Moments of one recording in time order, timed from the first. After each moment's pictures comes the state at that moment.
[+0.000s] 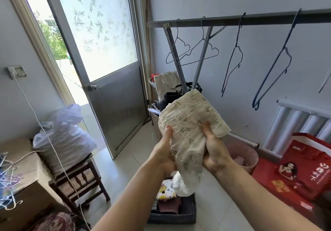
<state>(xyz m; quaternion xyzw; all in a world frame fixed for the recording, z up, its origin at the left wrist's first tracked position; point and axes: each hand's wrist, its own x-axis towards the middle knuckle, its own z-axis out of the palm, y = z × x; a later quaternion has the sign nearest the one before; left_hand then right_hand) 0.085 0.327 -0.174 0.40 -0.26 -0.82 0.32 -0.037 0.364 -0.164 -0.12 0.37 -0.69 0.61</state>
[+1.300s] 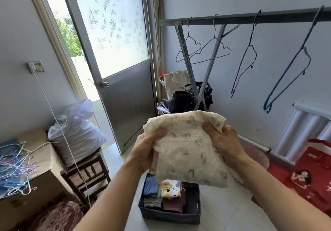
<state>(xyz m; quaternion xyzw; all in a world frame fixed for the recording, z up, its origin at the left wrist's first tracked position) 0.147 0.313 -0.179 0.37 -0.38 -0.72 0.45 -0.073 0.357 -0.162 -0.45 0.49 -0.63 0.41</state>
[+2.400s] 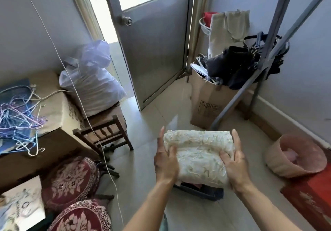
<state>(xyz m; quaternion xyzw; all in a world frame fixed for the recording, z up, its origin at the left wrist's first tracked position) 0.203 0.177 -0.393 0.66 -0.39 -0.44 0.46 0.015 0.179 -0.394 -0.39 0.61 -0.49 0.48</state>
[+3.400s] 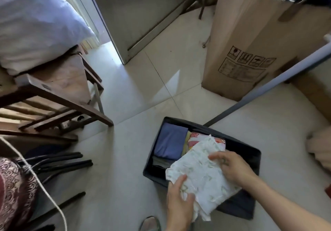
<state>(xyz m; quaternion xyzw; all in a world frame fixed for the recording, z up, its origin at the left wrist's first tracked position) 0.167 0.093 -0.817 0.72 -0.30 -0.58 0.22 -0.026 -0.014 -0.820 -0.60 0.68 0.04 0.42</state>
